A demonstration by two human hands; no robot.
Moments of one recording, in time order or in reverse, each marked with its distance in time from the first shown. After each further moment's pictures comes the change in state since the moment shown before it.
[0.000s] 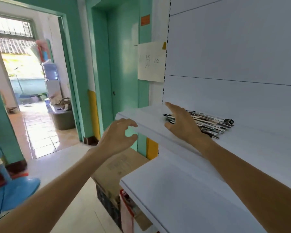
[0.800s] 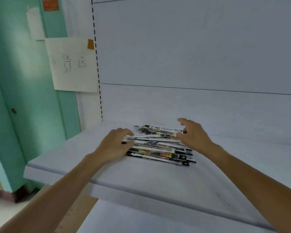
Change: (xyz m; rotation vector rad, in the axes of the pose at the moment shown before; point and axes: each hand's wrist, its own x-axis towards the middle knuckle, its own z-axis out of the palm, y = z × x) left_hand 0.218 -0.001 0.140 -0.197 -0.394 0.408; right_hand 0.047 0.141 -0.034 -0.243 0.162 0.636
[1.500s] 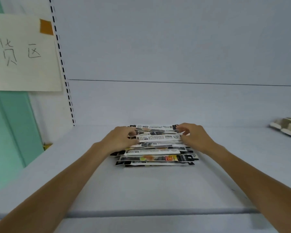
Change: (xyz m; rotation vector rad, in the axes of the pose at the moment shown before) left_hand 0.083 -0.013 0.020 -0.048 -0.351 0.166; right_hand -0.002 0.016 0.011 0.040 0.073 0.228
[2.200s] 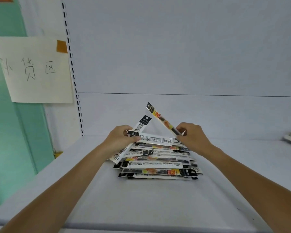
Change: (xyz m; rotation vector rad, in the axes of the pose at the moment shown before) left_hand 0.002 0.004 -0.021 -0.590 0.182 -0.105; right_hand 0.022 -0.027 -0.006 0.057 0.106 -0.101
